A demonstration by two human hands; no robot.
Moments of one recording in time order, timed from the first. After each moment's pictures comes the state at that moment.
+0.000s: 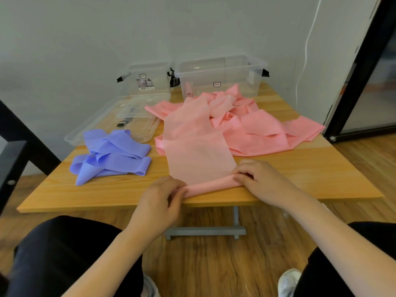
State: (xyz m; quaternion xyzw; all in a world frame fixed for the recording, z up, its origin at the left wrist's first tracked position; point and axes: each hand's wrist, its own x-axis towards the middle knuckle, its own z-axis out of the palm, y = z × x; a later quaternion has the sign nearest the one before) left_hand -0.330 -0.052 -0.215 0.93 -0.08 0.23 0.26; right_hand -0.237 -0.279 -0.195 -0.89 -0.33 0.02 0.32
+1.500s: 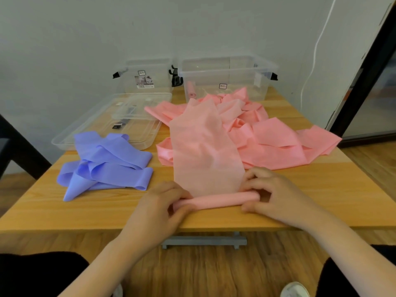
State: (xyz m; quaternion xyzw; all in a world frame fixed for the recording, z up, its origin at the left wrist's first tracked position) left_hand -0.303 -0.020 -0.213 0.93 -0.14 0.19 0.27; right_hand -0.225 -0.271 -0.194 -0.89 -0.33 0.03 0.32
